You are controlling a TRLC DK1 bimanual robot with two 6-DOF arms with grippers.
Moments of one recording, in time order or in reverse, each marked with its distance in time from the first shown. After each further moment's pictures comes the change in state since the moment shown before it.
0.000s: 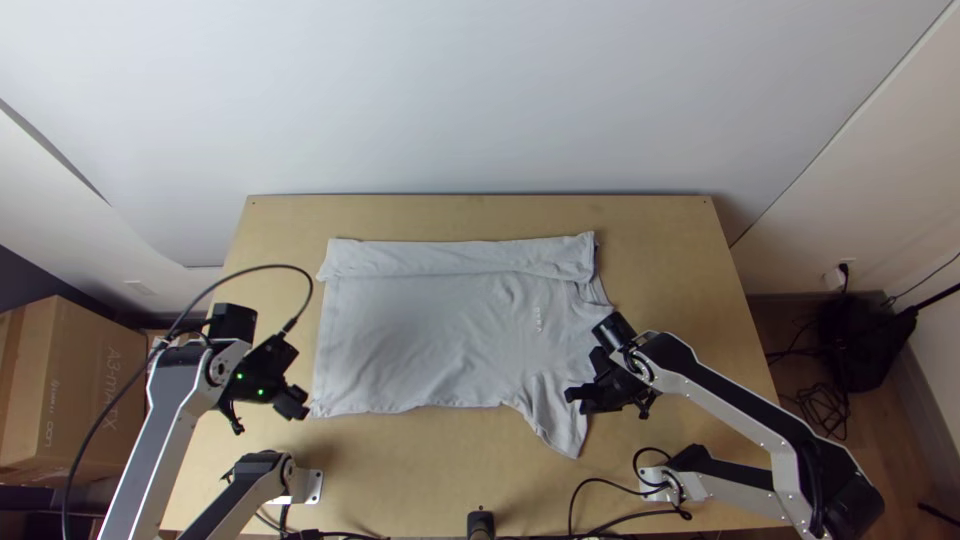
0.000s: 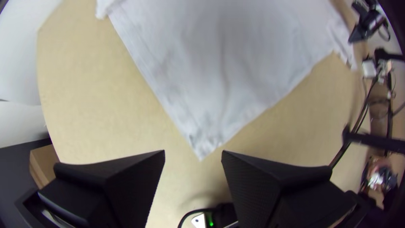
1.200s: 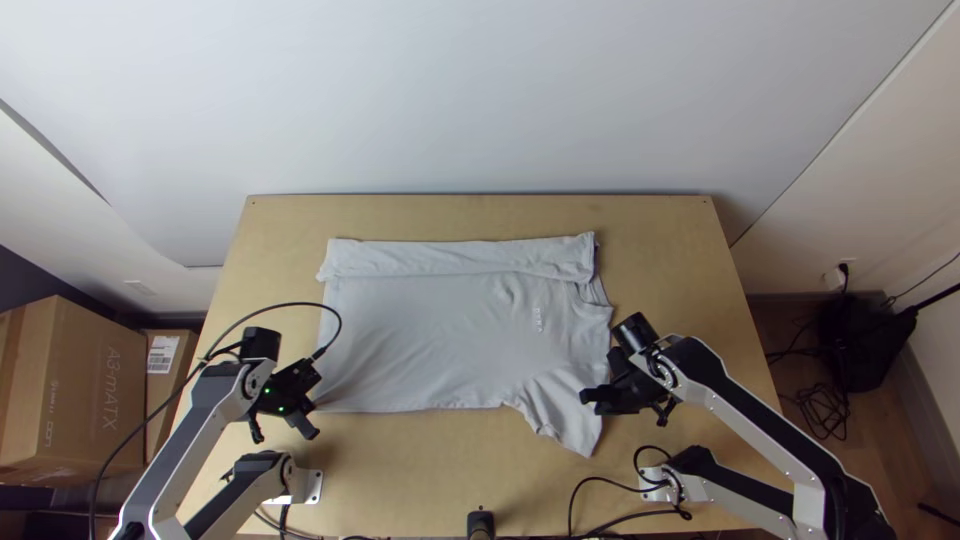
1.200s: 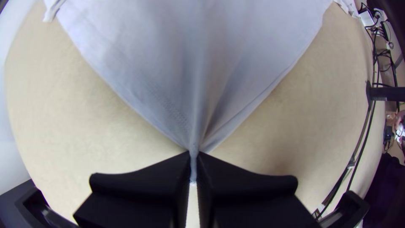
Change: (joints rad) left arm 0.042 0.048 -0.303 0.314 0.024 0.251; right arm -0.072 -0.142 0.018 -0.155 0.049 -0.022
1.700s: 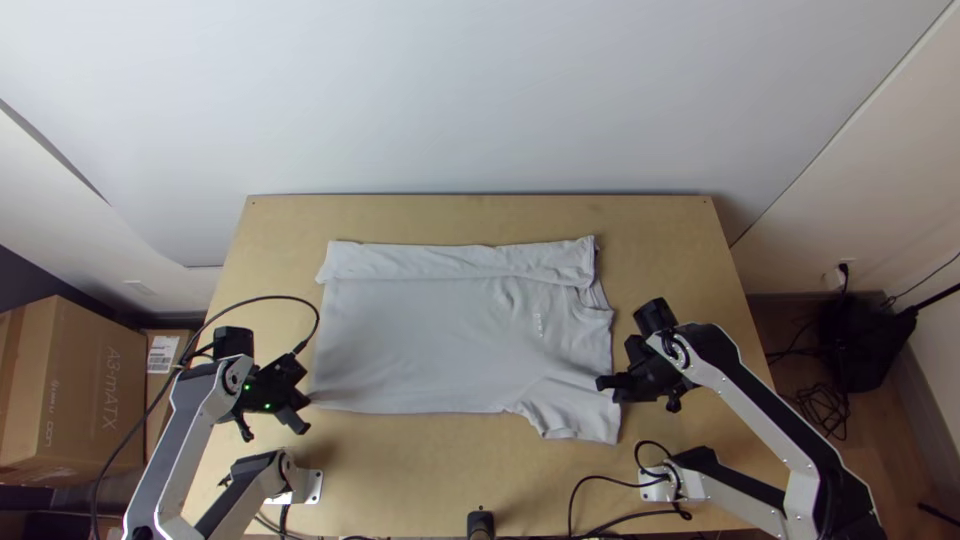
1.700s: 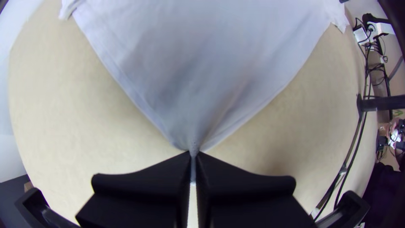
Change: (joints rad) left arm 0.149 -0.012 0.038 -0.035 0.122 0.091; right arm -0.159 0.039 0.055 -0.058 0.068 -0.151
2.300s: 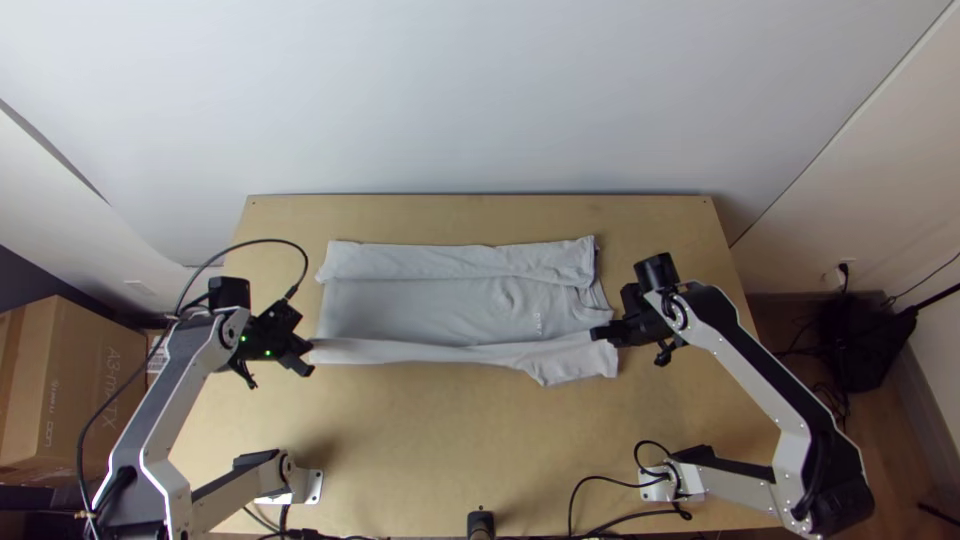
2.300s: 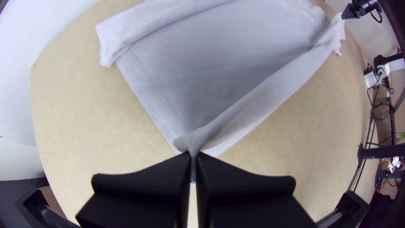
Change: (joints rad) left arm -0.042 0.244 0.259 0.159 0.055 -0.157; right arm -0.039 0.164 0.233 0.190 0.104 -0.094
